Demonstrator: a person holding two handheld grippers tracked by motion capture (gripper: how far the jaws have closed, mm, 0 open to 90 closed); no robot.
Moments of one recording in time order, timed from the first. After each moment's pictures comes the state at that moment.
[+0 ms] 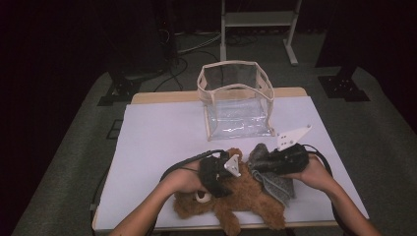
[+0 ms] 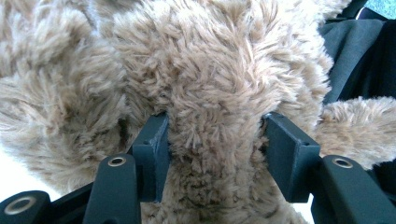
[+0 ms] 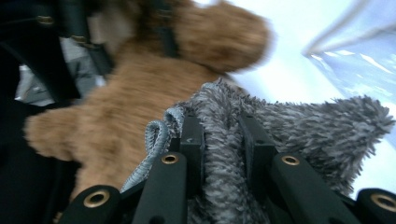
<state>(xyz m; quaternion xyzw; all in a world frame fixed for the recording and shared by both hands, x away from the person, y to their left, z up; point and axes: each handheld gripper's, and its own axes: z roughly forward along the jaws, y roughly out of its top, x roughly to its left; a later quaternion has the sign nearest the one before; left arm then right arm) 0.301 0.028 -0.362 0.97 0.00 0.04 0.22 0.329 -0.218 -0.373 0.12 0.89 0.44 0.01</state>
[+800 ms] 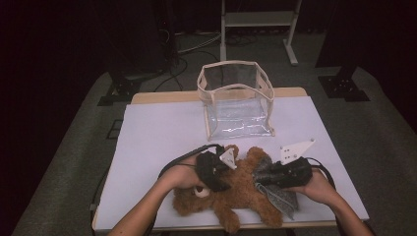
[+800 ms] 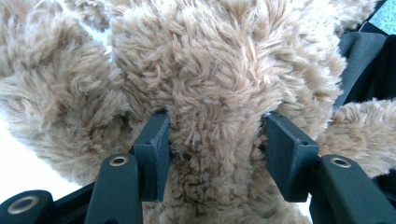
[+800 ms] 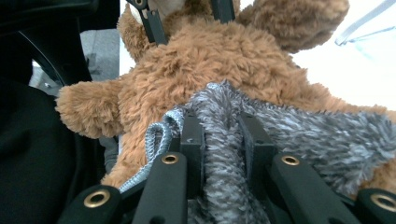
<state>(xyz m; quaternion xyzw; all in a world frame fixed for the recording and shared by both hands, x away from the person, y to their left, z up) 0.315 0.037 -0.363 0.97 0.03 0.03 0.24 0.304 -0.228 -0.393 0.13 0.89 0.44 -0.01</state>
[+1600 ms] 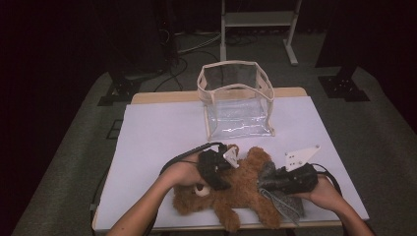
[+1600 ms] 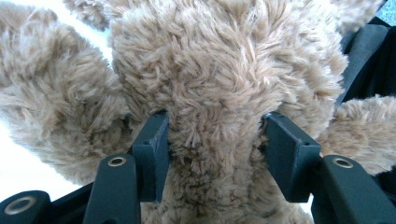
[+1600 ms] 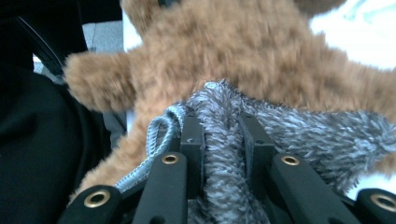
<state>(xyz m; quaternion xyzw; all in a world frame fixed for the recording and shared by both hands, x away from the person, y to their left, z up) 0.319 0.030 -0.359 0.98 0.02 0.02 0.22 0.291 -0.236 -0.393 0.13 0.89 0.44 0.00</state>
